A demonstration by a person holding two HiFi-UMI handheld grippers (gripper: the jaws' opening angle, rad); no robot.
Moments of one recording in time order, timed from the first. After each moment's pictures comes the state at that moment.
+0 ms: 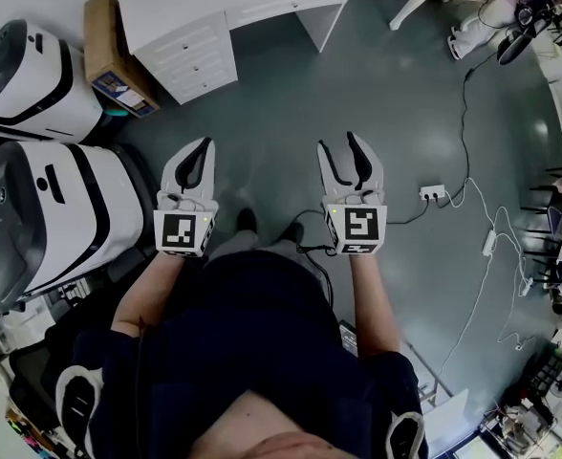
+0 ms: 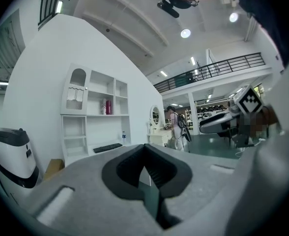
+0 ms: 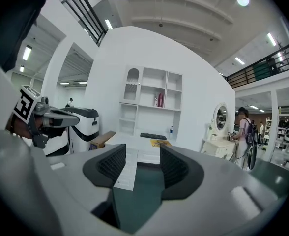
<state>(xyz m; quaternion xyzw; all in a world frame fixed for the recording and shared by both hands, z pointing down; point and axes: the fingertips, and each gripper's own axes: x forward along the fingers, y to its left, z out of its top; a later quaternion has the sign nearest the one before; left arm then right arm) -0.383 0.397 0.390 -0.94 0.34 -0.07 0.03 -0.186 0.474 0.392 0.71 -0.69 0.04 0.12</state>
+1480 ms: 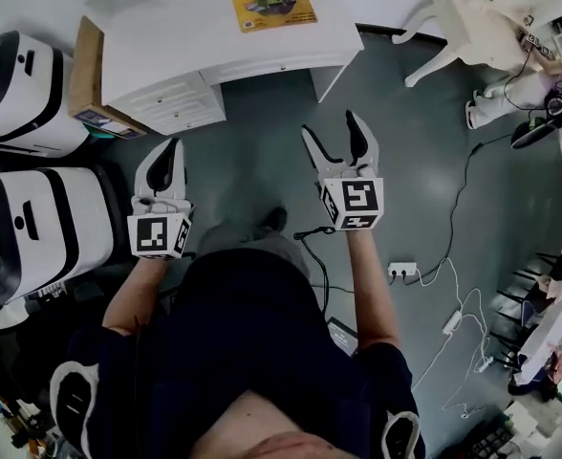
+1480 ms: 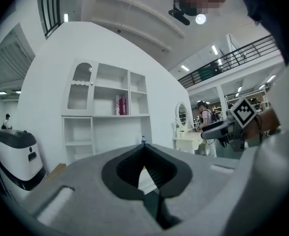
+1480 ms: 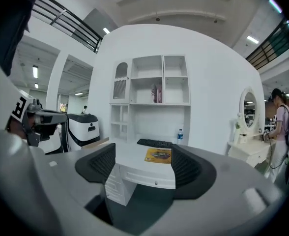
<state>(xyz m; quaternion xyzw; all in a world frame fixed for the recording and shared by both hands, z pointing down) -0.178 0.160 0.367 -0.88 0.48 -0.05 0.02 0.079 0.164 0.394 0.62 -0.78 0.06 0.09</state>
